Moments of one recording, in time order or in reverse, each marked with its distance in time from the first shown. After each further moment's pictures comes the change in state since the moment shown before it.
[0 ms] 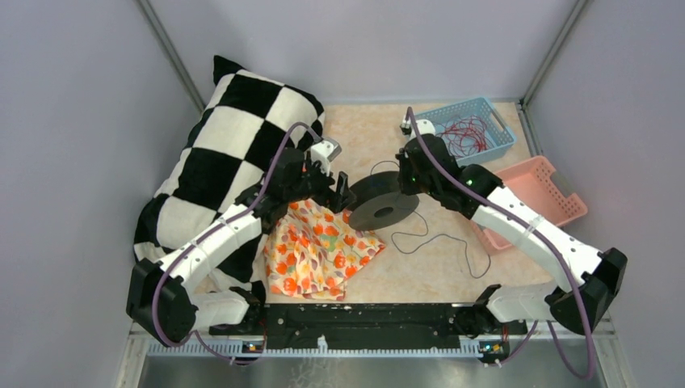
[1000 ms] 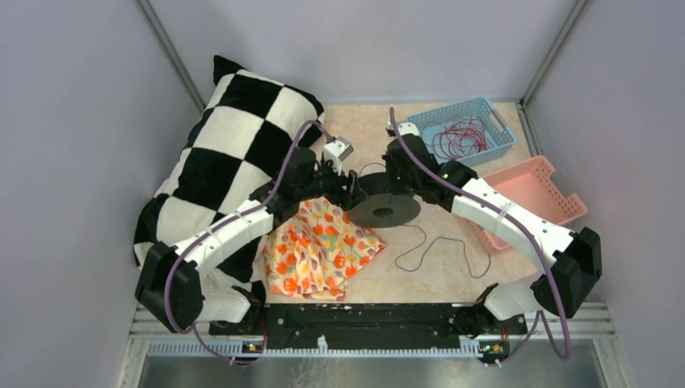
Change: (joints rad) left arm -0.038 0.095 0.002 0.123 0.073 -0.037; right arm 0.000 0.140 -0.015 0.079 -0.029 0.042
